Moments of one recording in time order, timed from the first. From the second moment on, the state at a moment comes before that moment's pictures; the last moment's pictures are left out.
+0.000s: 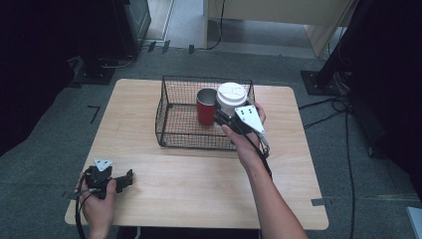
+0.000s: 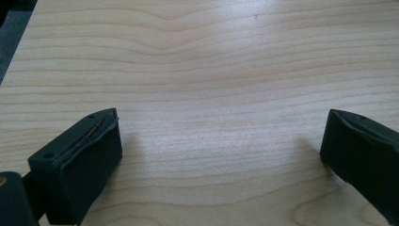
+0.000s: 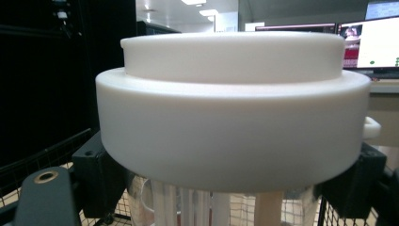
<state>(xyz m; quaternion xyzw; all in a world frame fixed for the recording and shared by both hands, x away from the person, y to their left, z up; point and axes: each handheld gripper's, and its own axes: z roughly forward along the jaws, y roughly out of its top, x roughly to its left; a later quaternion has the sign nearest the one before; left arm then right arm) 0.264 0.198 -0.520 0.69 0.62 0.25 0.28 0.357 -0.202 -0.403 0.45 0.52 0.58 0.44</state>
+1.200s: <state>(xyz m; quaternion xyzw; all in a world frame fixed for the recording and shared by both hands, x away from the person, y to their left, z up) 0.264 0.198 -0.520 0.69 0.62 0.25 0.28 0.377 -0.191 -0.430 0.50 0.62 0.49 0.36</state>
